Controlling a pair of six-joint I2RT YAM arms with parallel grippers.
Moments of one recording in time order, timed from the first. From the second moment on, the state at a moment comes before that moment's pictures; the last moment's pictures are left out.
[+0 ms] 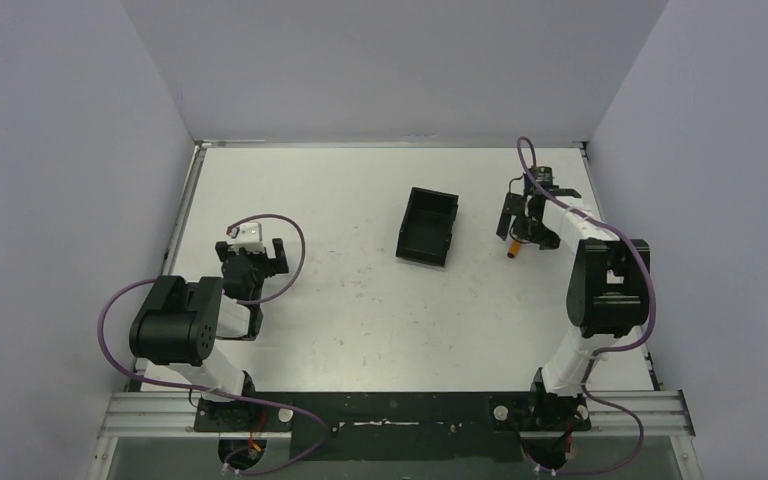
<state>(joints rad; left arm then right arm) -0.05 1.63 0.25 1.18 -0.13 -0.03 0.01 1.77 1.26 -0.60 0.17 0.27</state>
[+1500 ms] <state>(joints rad) -0.05 1.63 0.25 1.18 -0.13 -0.03 -0.04 1.93 1.31 -0.52 0.11 0.26</state>
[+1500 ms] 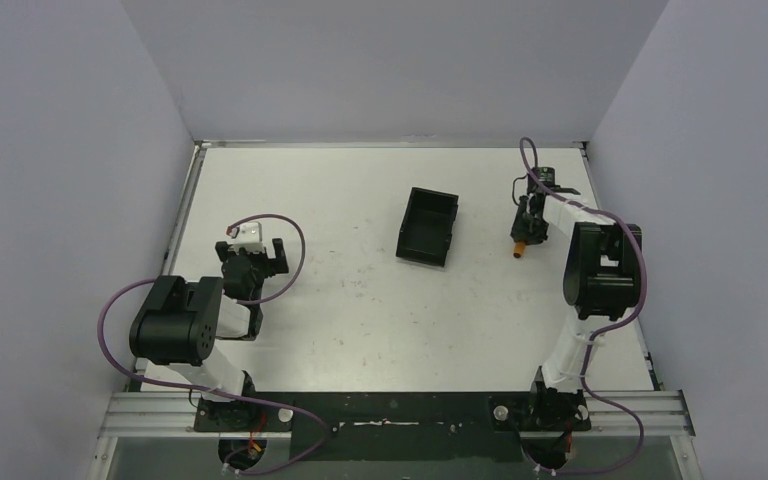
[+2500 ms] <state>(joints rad) -0.05 1.63 0.25 1.18 -0.13 -0.03 0.13 1.63 1.50 -0.66 0.10 0.27</state>
